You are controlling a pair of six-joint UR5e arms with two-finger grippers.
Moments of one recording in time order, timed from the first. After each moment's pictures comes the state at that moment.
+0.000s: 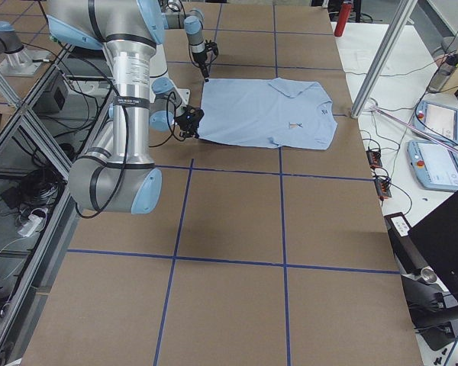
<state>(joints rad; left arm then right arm) -0.08 -1.76 -2.07 -1.64 -1.47 -1.87 0.00 -1.64 2.19 -1.24 1.24 2.07</state>
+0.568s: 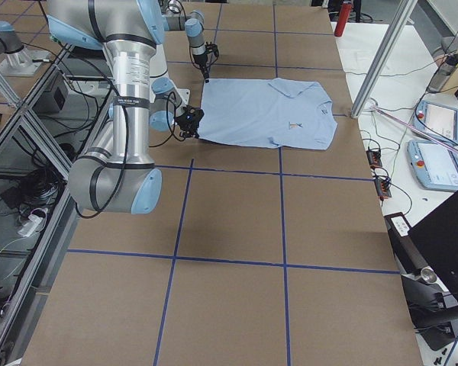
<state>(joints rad) -0.09 -1.76 -2.06 -1.64 -1.47 -1.87 0.00 -1.64 2.19 -1.24 1.24 2.07</state>
